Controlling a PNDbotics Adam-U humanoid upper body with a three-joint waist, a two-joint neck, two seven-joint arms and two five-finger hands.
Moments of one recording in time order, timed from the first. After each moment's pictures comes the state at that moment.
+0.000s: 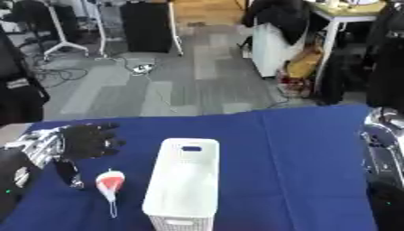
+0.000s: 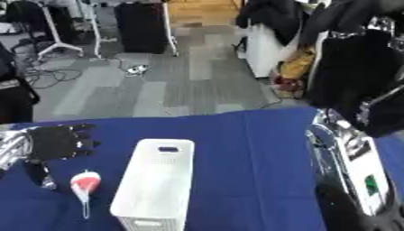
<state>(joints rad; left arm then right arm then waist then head) -1.02 0.51 -0.43 -0.45 -2.18 -0.64 0.63 -0.59 -0.27 0.06 -1.99 -0.38 -0.60 0.01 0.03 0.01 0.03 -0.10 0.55</state>
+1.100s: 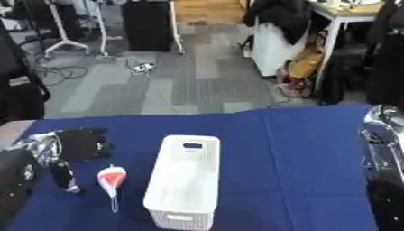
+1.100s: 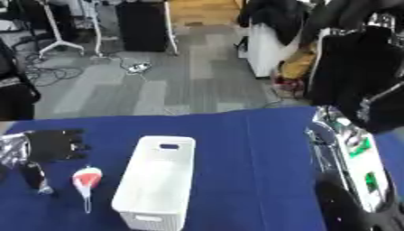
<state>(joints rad) -1.10 0.50 -0.34 -0.49 -2.25 -0.64 0.63 -0.59 -0.27 0.06 -1.99 -0.39 -0.60 0.02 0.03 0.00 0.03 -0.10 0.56</state>
